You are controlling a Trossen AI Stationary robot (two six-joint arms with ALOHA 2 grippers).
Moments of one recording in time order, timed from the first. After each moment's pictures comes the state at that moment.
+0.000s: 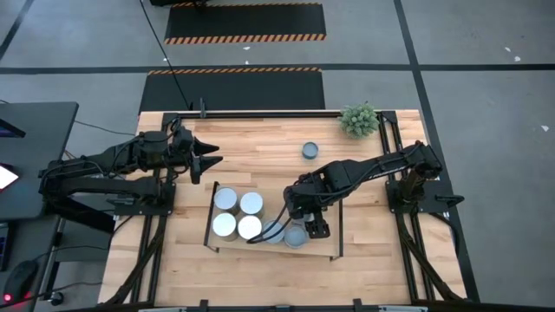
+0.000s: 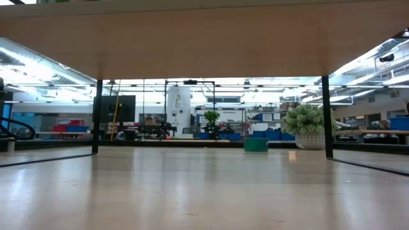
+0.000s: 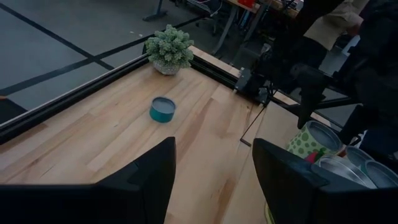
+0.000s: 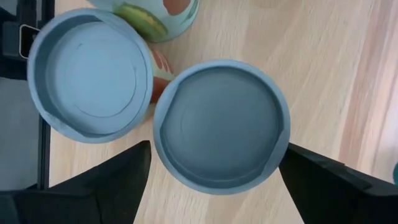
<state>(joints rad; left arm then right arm) 0.15 0.65 0.75 -0.39 -0.13 -0.41 0.27 1.84 1.85 -1.29 -0.05 0.17</state>
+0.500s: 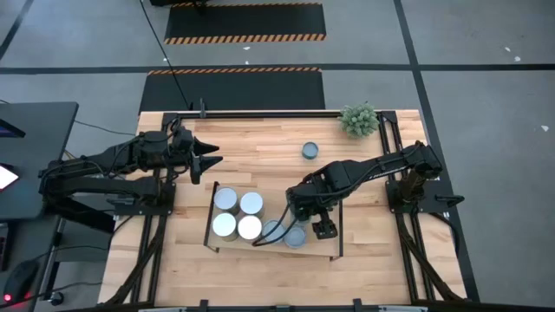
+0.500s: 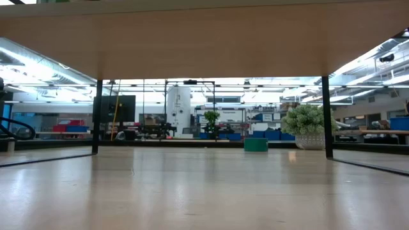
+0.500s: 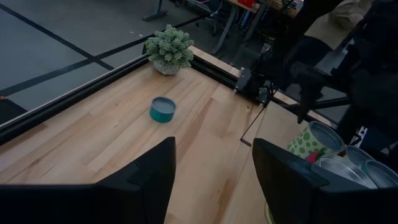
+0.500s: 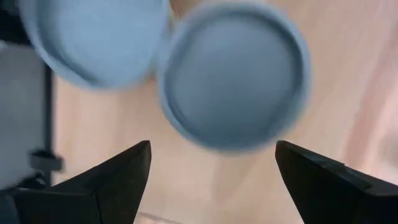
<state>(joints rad) 0.15 0.65 0.75 -0.39 -0.13 -0.40 0.27 1.84 1.85 -1.38 -0.09 0.13</state>
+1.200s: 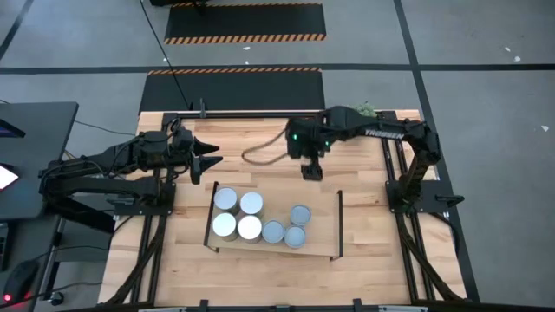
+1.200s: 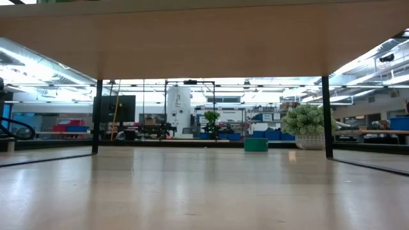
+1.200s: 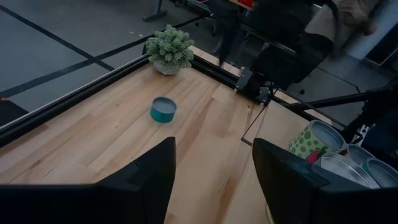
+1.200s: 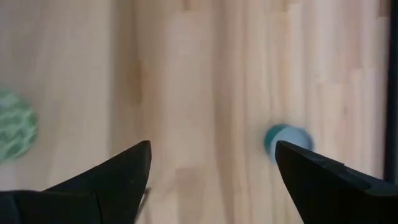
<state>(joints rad) 0.15 0.65 0.75 -0.39 -0.13 -0.40 -0.15 1.78 1.85 -1.32 -0.02 -0.09</state>
